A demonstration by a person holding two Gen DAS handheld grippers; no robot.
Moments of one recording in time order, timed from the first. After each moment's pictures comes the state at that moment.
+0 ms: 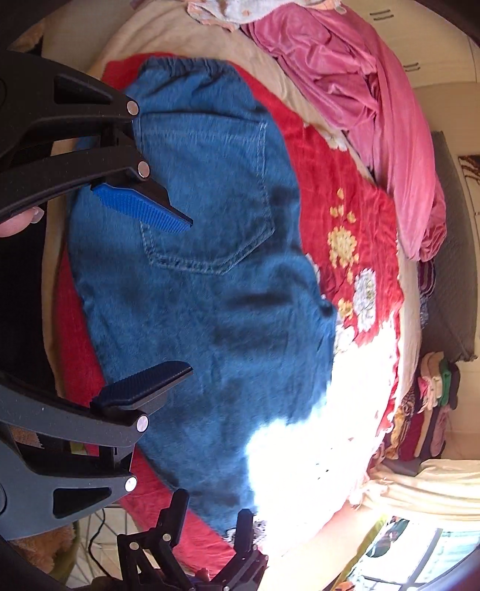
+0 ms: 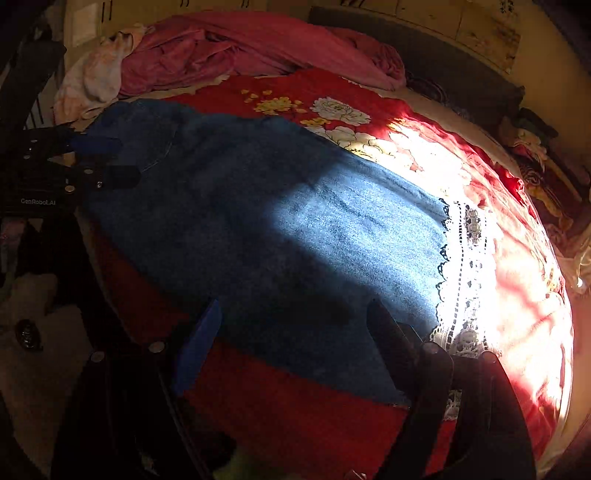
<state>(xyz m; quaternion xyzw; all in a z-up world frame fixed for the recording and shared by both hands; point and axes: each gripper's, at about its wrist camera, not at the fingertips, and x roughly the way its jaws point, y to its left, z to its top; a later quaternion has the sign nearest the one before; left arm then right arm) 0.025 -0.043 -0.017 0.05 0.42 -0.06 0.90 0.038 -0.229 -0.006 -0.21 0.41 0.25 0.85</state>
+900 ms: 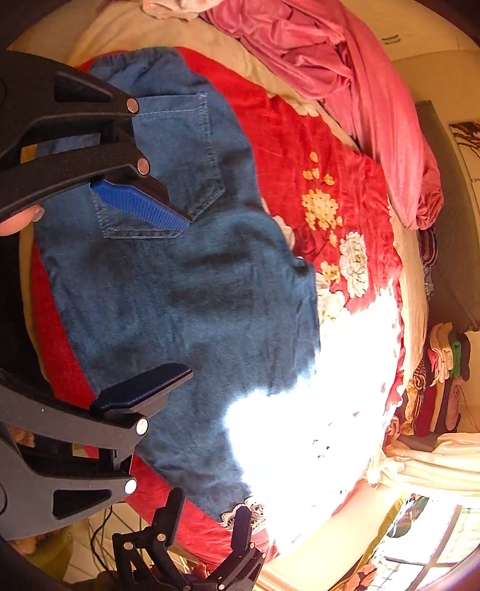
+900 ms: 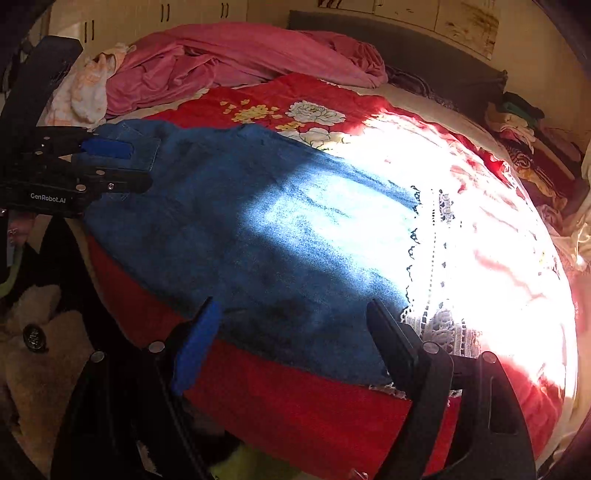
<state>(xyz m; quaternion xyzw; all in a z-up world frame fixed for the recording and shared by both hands) 0.057 -0.071 0.012 0.08 0.42 -0.10 0.90 0.036 -0.264 0.010 -0.15 0.40 0.23 0.87</state>
